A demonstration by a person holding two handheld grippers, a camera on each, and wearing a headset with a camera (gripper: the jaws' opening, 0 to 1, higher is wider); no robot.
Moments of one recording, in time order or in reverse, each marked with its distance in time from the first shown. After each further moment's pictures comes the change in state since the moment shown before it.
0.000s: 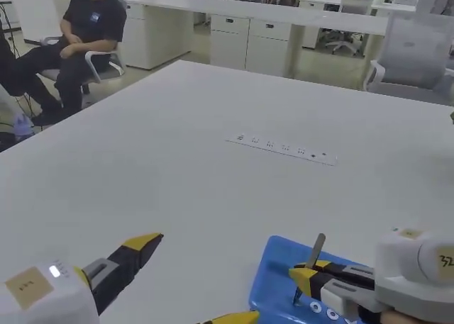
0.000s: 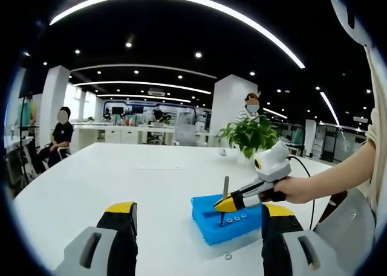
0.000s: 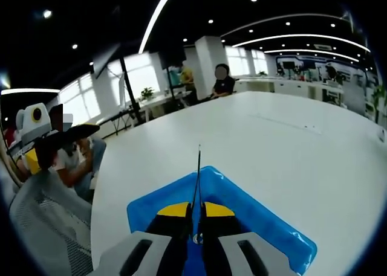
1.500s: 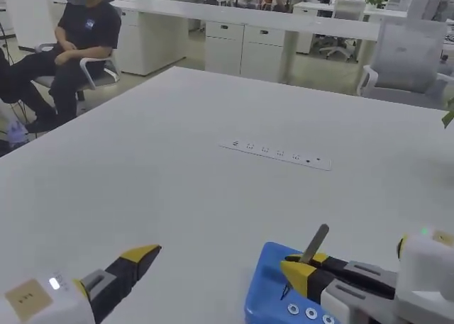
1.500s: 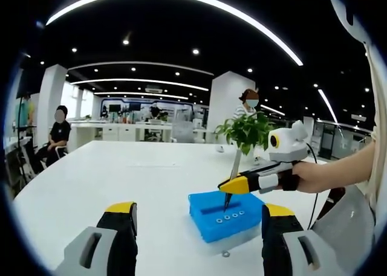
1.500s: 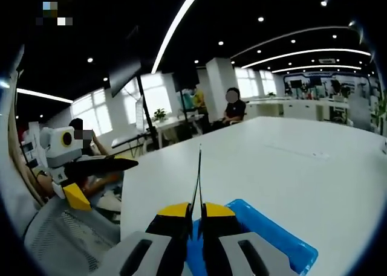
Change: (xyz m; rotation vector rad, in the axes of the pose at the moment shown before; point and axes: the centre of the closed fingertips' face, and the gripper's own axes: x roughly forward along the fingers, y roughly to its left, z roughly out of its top) left arm 0.002 -0.004 -0.005 0.004 0.023 -0.018; right arm -0.034 0.056 0.049 -0.037 -0.179 0.095
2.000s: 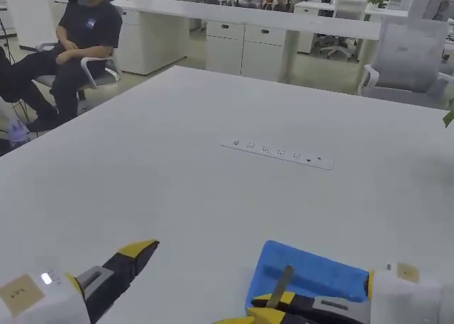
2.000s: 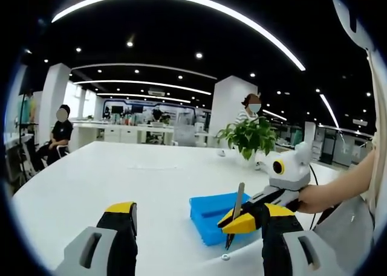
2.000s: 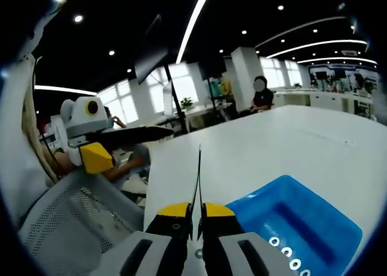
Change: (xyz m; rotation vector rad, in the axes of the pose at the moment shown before) left arm -0.001 0.002 0.003 -0.018 -0.021 0.007; right arm 0.019 0.046 -0.053 -0.022 0.103 0.180
